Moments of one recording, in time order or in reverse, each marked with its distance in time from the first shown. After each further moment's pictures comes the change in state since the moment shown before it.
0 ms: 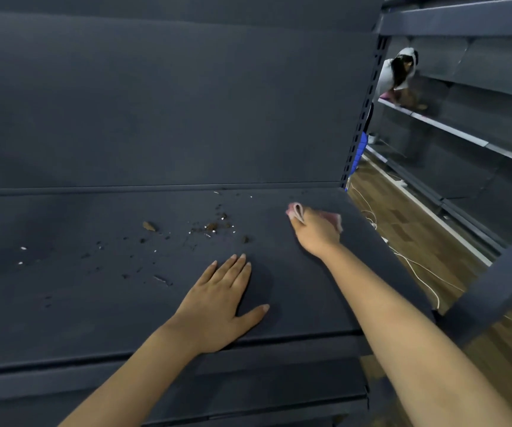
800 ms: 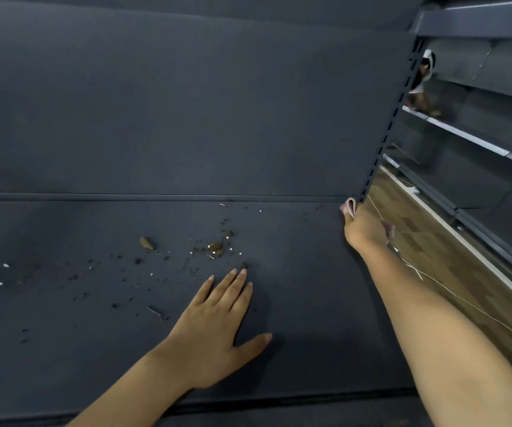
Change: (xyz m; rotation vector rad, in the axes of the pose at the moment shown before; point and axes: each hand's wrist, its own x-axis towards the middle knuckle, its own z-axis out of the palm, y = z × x) left_hand 0.018 -0.017 -0.005 0.070 -0.022 -0.013; right_hand 0.072 0.053 -0.014 0.094 0.121 0.319
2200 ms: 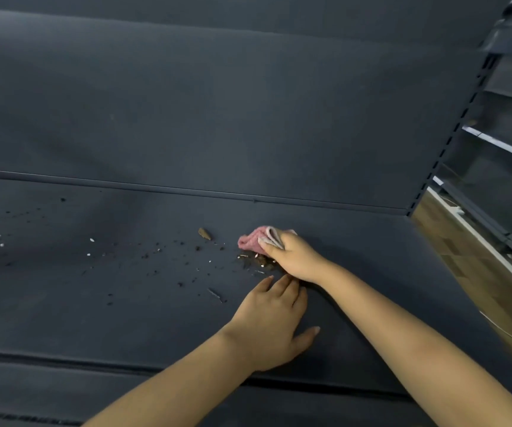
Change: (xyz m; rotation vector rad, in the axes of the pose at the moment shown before) left_hand -0.007 0.004 -0.002 0.003 0.084 0.113; right_hand -0.120 -0.119 0.067 0.318 -0.653 -0.764
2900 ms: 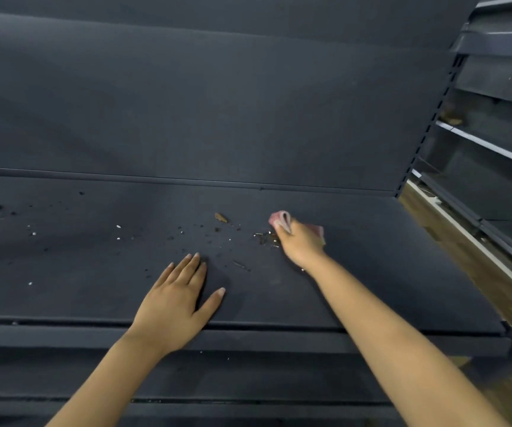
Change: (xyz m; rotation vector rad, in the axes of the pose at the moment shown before) left_hand -0.128 -0.083 -0.002 -0.067 0.049 -0.443; right_hand -0.030 -0.050 0.032 -0.235 0.320 0.448
